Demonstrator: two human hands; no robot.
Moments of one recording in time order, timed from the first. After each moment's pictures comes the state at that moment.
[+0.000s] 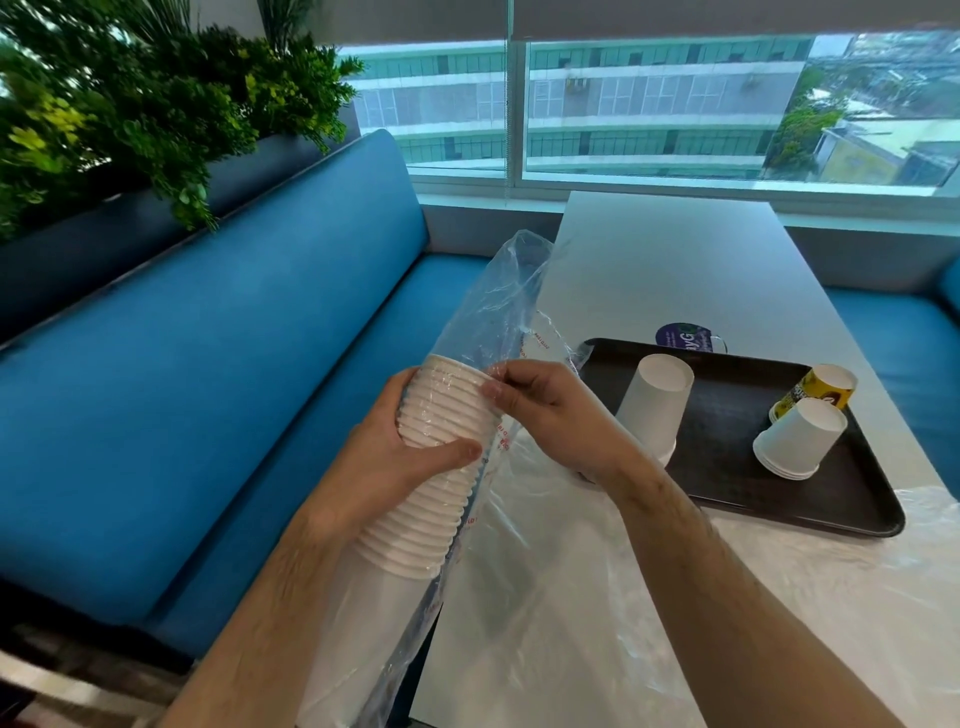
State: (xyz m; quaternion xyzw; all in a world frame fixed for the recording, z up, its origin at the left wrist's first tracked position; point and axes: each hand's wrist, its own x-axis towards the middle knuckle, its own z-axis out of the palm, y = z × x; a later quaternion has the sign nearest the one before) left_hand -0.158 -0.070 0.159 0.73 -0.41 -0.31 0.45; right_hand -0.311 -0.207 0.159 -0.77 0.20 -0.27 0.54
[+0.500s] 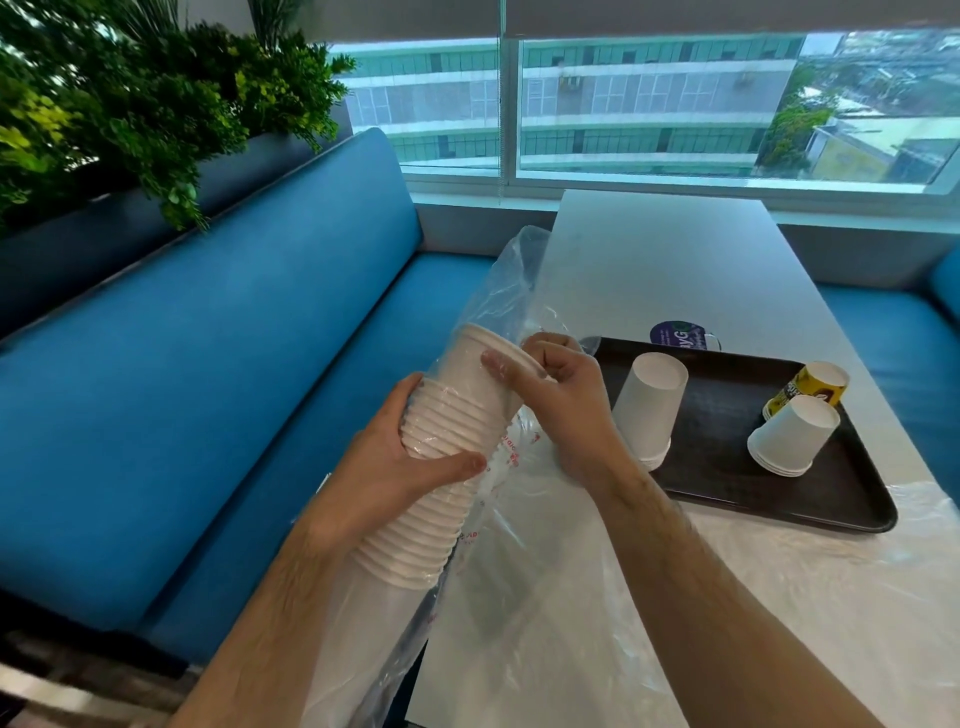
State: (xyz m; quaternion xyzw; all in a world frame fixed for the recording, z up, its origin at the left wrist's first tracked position) left_hand -0.164 -0.068 0.157 0.73 -0.42 -0.32 0.43; right_hand -0.300 -0.211 0.149 -0.64 0.30 -0.43 0.57
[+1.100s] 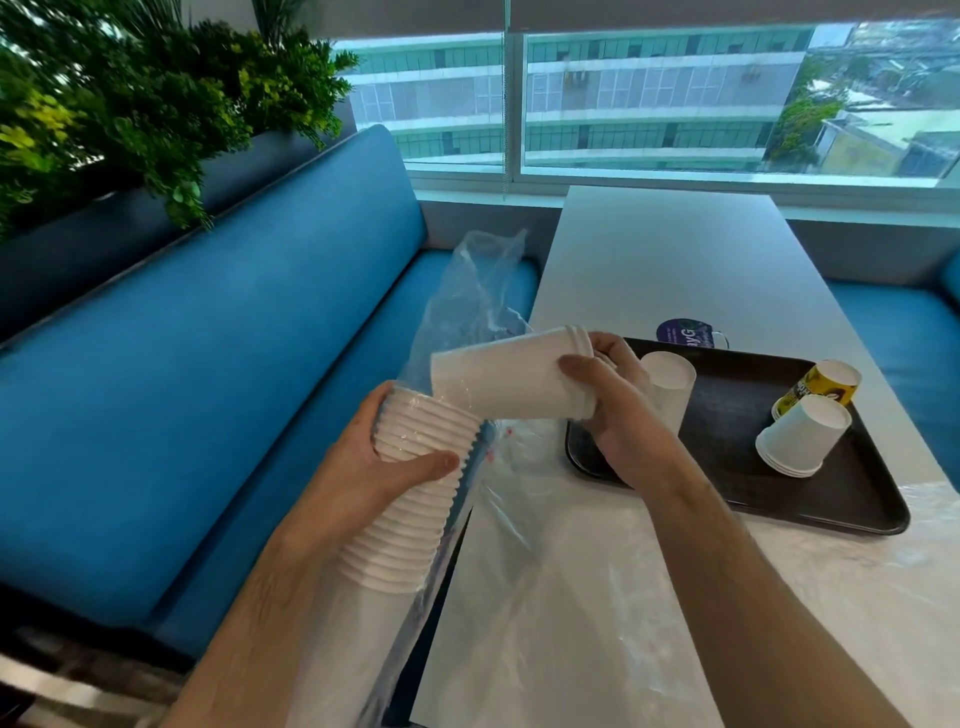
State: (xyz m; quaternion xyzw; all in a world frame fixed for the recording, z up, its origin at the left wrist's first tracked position) left_hand -0.148 -0.057 0.149 0.73 -0.37 -0.34 0.46; right_hand -0.336 -0.235 0.137 -0.51 0.27 -0.41 0.70
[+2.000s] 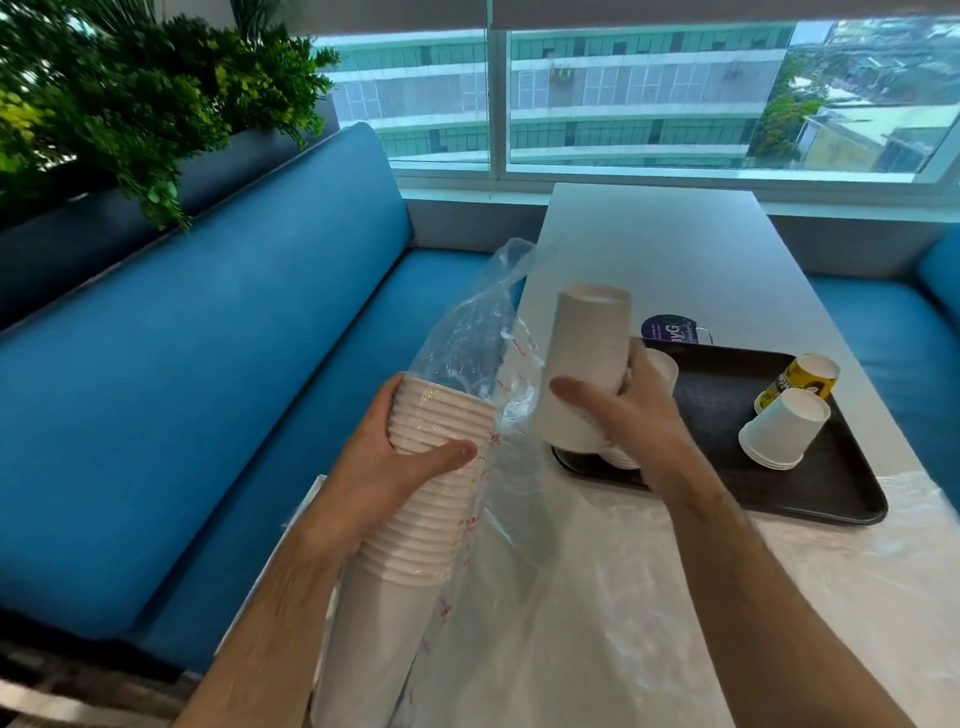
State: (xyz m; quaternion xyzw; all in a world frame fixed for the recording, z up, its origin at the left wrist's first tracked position) left_hand -0.168 -0.076 0.148 0.71 -0.37 -0.35 0.49; right_hand -0.368 -0.237 0.143 -0.64 0.41 -0.38 0.53
